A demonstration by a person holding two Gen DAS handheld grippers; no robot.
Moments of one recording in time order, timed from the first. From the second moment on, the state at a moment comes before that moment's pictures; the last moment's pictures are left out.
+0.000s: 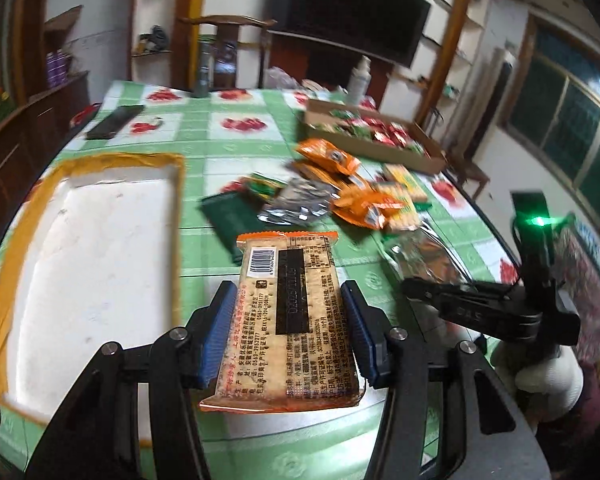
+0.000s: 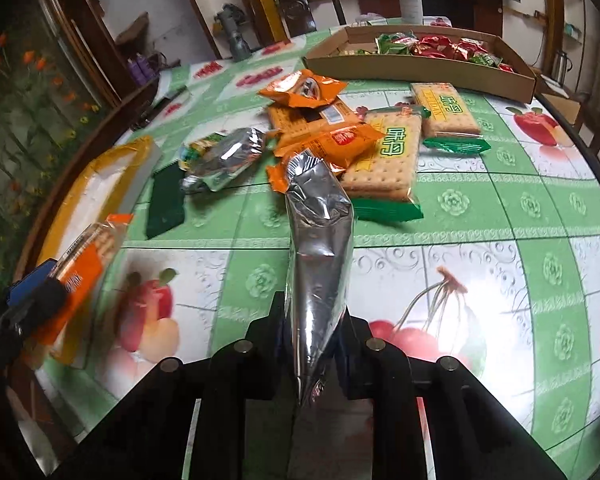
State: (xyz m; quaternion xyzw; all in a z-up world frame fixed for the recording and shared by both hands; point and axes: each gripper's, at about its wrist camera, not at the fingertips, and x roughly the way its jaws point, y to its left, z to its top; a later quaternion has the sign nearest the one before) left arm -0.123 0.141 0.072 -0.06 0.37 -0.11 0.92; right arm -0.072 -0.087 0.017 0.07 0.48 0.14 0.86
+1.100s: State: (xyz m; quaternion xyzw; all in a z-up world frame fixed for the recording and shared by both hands) left arm -0.147 0.317 0.050 -0.15 0.38 0.09 0.91; right arm -0.089 0.179 0.022 0.00 0.51 0.41 0.76
